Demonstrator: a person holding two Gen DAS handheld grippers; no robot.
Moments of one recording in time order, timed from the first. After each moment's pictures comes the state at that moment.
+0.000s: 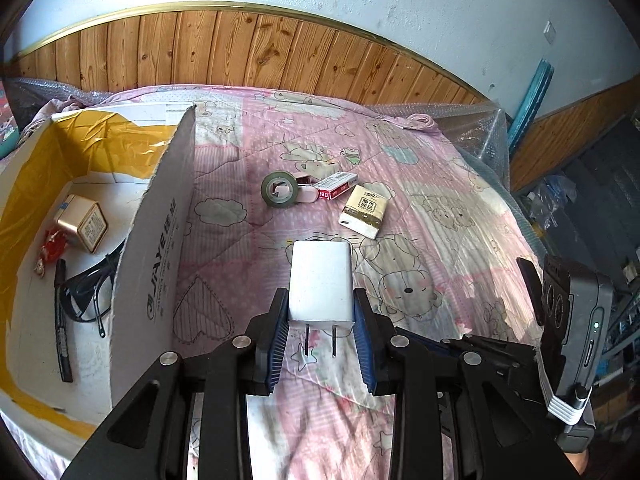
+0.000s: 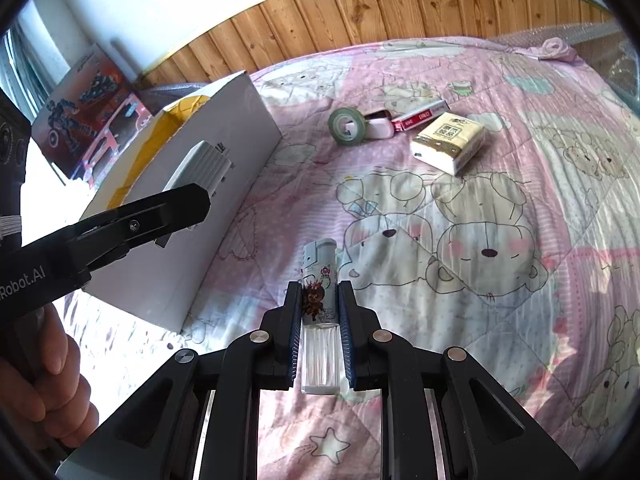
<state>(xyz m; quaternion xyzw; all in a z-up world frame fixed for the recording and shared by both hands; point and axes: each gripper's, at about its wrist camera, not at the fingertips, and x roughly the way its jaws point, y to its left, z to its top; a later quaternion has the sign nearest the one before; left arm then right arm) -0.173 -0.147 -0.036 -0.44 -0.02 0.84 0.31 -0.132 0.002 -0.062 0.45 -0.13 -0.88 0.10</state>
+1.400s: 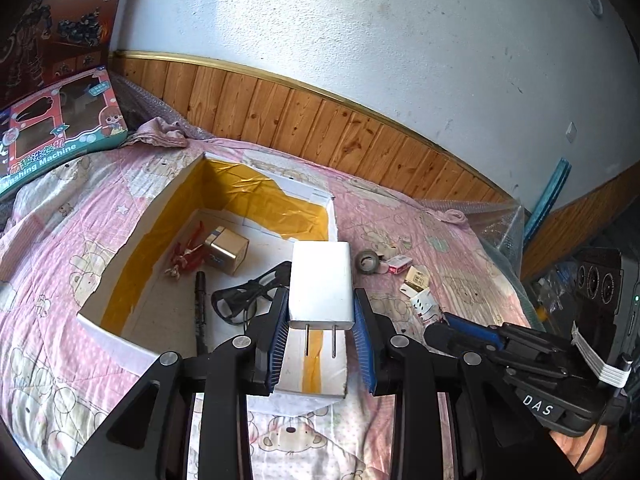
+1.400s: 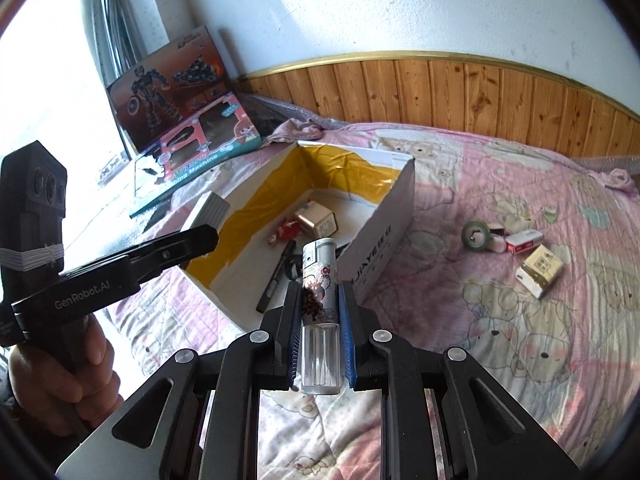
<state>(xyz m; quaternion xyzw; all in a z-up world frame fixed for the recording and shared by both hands) -0.149 -0.323 0.030 -0.36 -0.12 0.90 0.23 -0.134 -0.131 0.052 0.38 -0.04 -0.90 0.19</state>
